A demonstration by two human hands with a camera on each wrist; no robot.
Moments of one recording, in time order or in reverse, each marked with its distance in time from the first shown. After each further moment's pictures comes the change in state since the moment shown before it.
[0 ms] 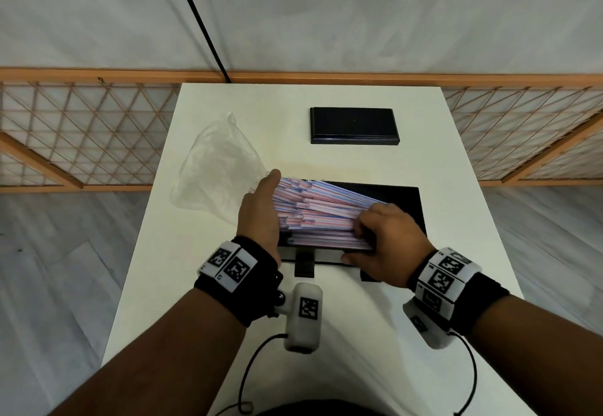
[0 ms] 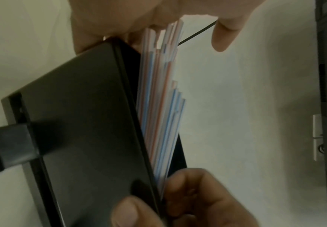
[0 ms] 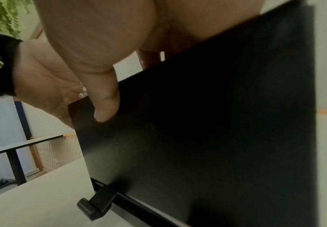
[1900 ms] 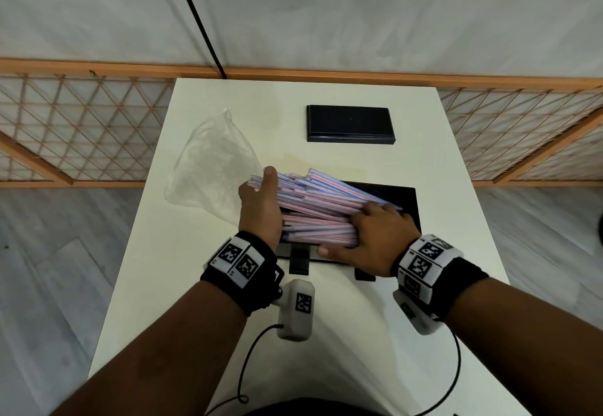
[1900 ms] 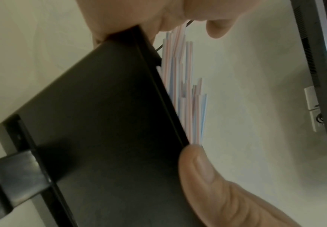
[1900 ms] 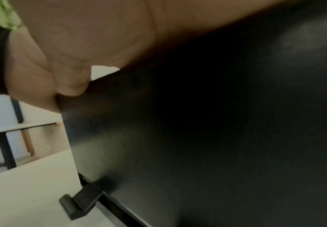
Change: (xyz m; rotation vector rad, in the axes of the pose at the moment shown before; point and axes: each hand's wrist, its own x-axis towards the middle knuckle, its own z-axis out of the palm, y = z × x) left_hand 0.012 -0.010 0.005 0.184 0.126 0.170; right_hand 0.015 -0.021 -0.007 -0.266 -0.354 0.256
